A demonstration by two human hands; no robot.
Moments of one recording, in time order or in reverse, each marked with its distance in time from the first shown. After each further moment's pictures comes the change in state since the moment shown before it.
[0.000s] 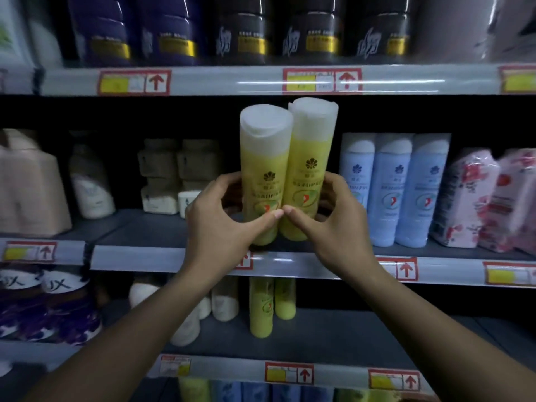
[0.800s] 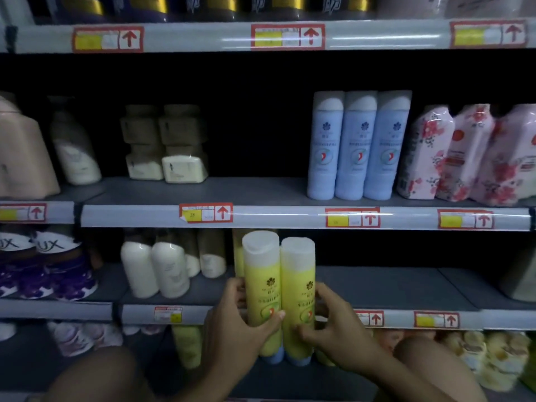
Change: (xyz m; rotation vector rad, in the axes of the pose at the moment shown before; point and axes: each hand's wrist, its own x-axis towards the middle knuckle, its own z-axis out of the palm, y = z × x) left_hand -0.224 -0.044 0.029 -0.005 -0.278 -0.426; right_hand -0.198 0.115 -0.054 -0.033 -0.470 0.359
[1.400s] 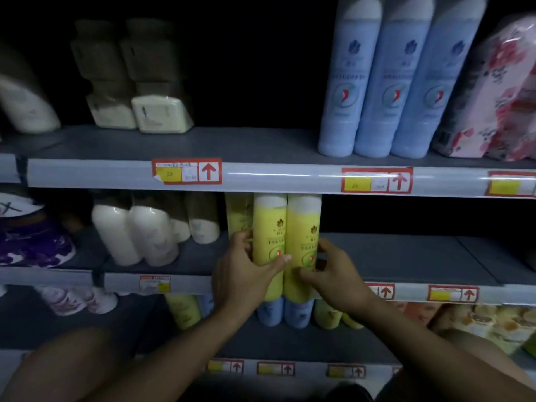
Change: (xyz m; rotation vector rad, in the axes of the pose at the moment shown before) left_hand 0.065 -0.035 0.051 0.107 0.037 -0.140; right_hand 0.067 0.043 0.005 0.100 0.068 0.158
